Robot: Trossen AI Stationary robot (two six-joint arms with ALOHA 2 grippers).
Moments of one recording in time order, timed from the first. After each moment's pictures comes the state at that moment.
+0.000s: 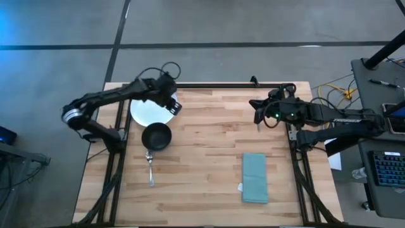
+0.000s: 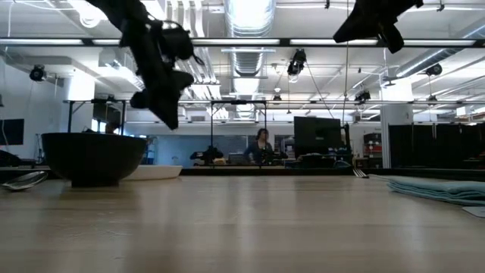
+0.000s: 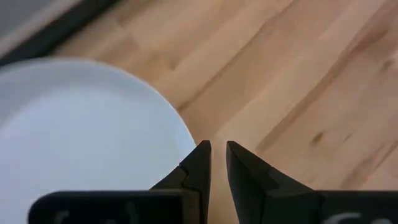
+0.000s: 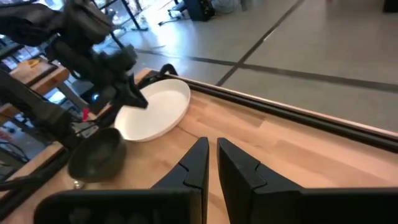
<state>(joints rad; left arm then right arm) 0.58 1.44 1.09 -0.74 0.01 -0.28 -0.05 0.84 0.84 -0.41 0.54 0.63</state>
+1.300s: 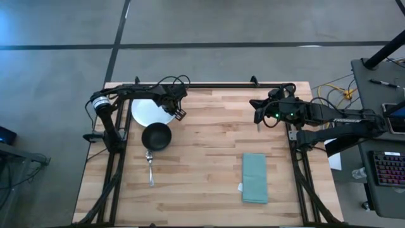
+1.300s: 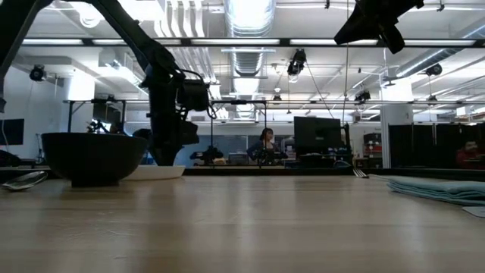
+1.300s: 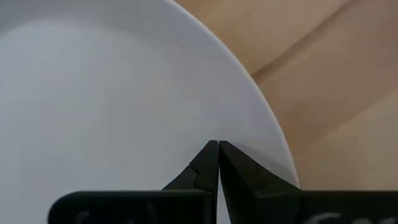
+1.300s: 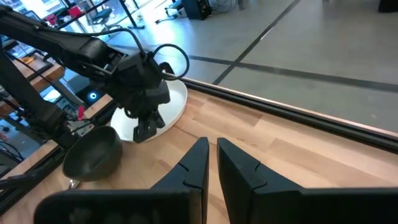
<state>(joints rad) 0.58 1.78 1.08 -0.66 -0.12 -0.30 -0.06 0.84 0.84 -0.42 0.54 0.63</state>
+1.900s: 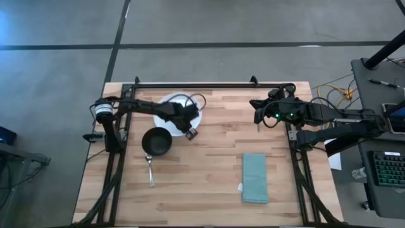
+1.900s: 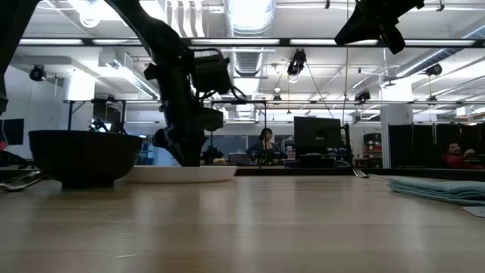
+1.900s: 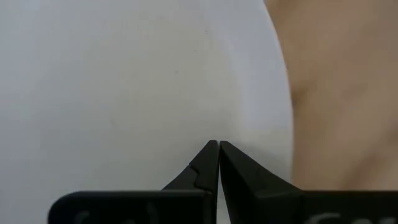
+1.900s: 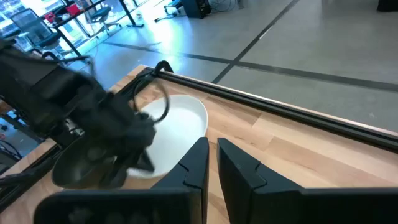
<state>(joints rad) 0.26 1.79 1.08 -0.53 0.01 -0.42 -0.06 0.84 0.84 -0.43 0.54 0.63</state>
